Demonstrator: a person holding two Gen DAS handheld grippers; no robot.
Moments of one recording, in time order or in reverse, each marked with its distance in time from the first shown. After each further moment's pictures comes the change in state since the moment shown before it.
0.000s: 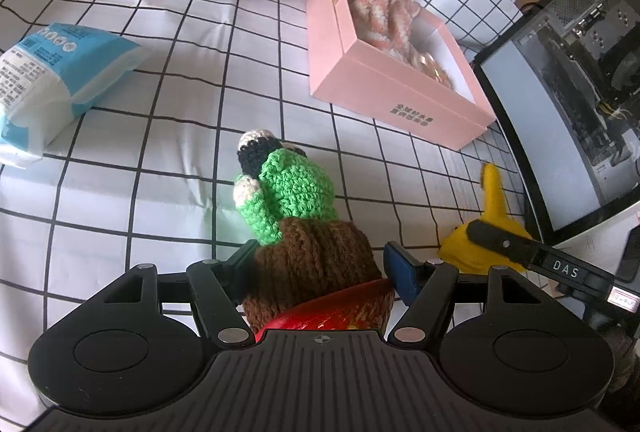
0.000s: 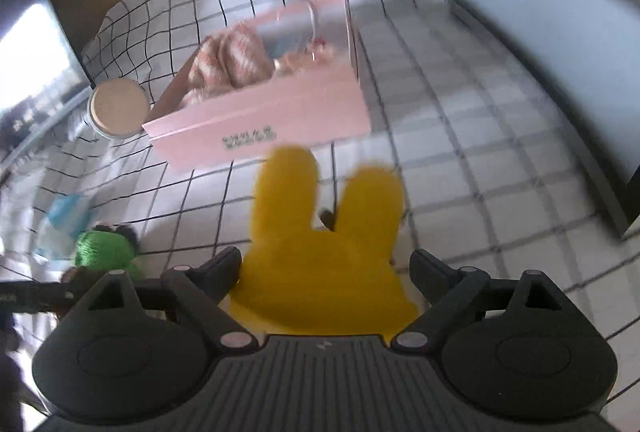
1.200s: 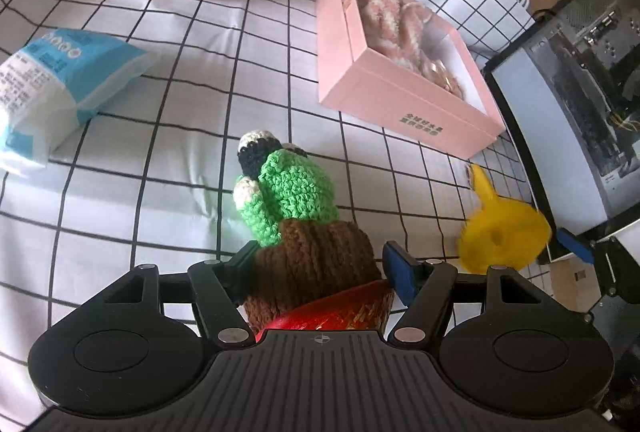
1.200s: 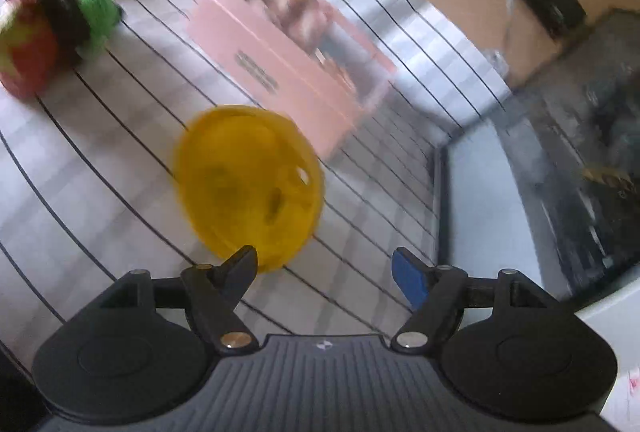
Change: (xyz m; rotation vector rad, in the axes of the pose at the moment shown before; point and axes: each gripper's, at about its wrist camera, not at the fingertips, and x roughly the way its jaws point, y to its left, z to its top) left arm 0.001 0.001 0.004 -0.022 -0.003 0.021; right arm -0.016 0.047 -0.041 -0.911 -0.075 -0.490
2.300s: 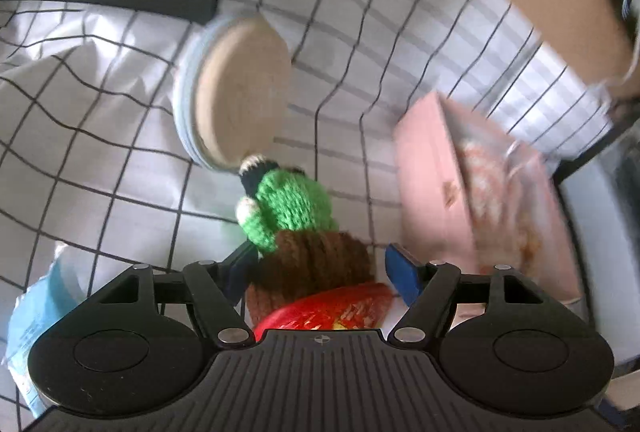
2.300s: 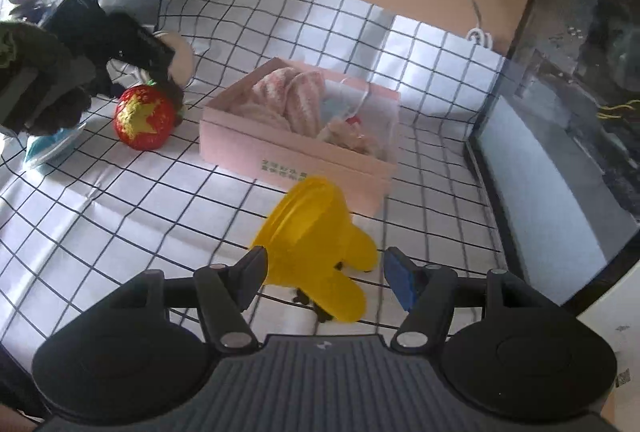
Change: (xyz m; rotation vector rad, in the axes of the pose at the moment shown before) left arm 0.032 0.045 0.151 -0.021 -0.102 0.115; right arm -0.029 -0.011 0.036 0.427 -0.114 0.177
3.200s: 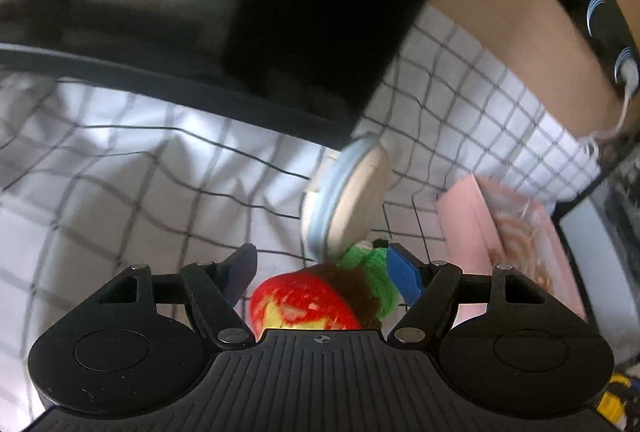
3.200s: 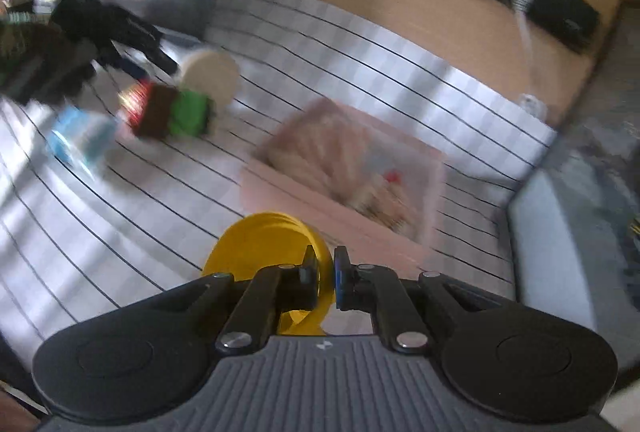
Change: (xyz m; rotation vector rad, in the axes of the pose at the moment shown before) left arm -0.047 0.085 0.039 0.049 -0.136 -0.057; right arm 0.007 0.021 0.051 -0.159 -0.020 0.044
